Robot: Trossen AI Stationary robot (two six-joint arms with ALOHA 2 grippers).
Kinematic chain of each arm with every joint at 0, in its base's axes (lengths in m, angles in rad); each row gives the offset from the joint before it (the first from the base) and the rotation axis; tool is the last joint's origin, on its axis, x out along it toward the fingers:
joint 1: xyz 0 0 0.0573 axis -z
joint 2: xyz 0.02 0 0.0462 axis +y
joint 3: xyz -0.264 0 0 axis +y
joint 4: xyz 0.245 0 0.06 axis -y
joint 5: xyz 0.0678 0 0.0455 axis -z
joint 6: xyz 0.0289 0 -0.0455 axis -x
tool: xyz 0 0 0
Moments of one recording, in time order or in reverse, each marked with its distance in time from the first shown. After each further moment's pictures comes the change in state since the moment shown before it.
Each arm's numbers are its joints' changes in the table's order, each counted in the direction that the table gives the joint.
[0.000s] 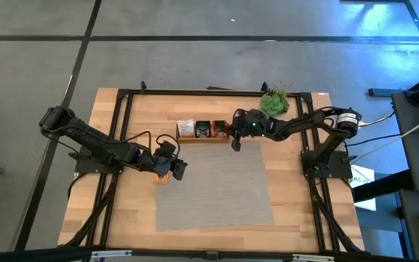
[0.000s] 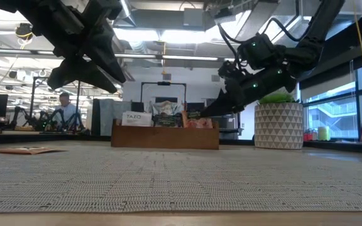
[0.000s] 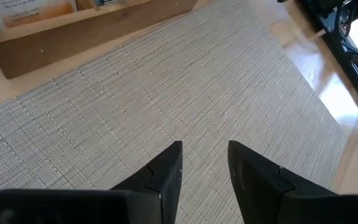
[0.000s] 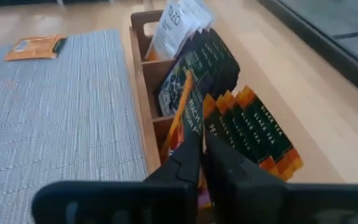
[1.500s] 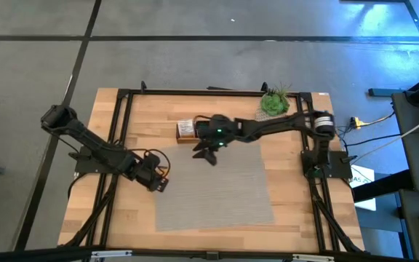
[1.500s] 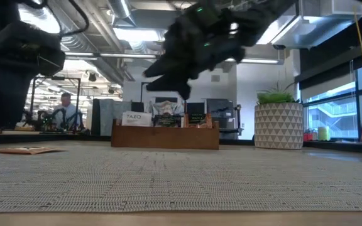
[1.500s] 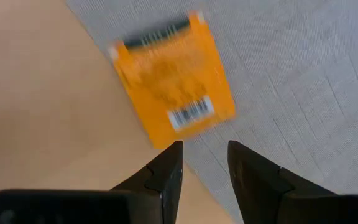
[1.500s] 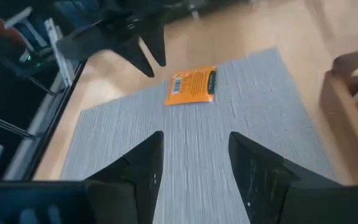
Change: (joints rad) left arm 0.169 0.000 0.000 -0.495 0.323 0.381; right arm -0.210 0.224 -0.601 -0.479 -0.291 -0.321
